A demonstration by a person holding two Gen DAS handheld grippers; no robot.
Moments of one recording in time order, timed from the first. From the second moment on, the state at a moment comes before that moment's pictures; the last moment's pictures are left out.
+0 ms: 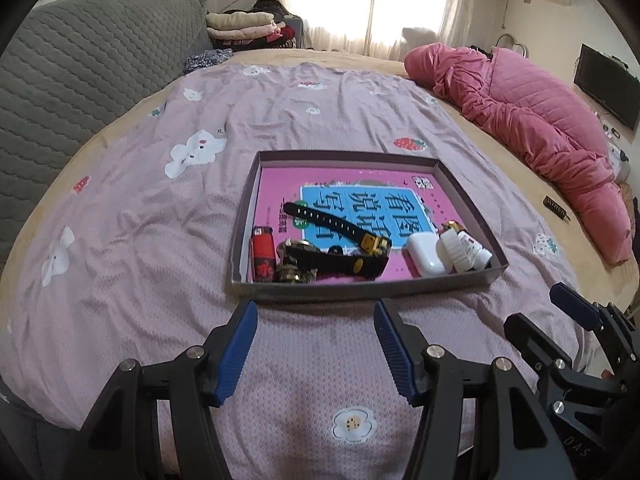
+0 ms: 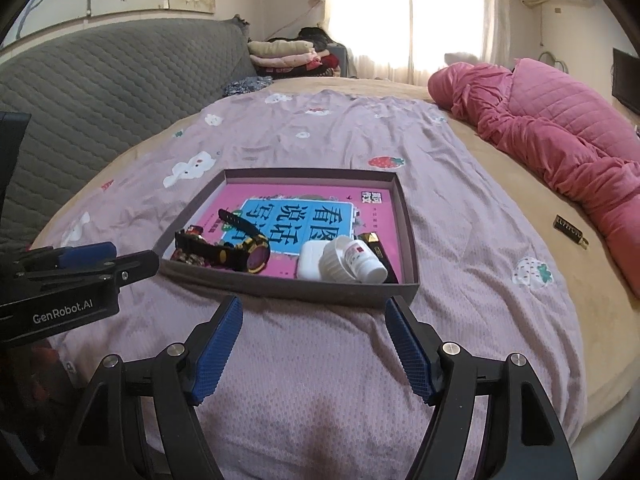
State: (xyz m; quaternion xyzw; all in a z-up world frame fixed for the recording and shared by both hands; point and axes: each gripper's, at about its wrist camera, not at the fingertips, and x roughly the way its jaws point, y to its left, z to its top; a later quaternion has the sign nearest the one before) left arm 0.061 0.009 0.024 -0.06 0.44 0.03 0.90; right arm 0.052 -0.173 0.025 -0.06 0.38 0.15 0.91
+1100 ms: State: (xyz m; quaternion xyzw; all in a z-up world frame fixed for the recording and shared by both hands) left arm 0.037 0.000 -0.015 -0.06 0.48 0.04 0.87; right arm 0.029 -0.178 -0.010 -0.06 0.41 0.14 0.90
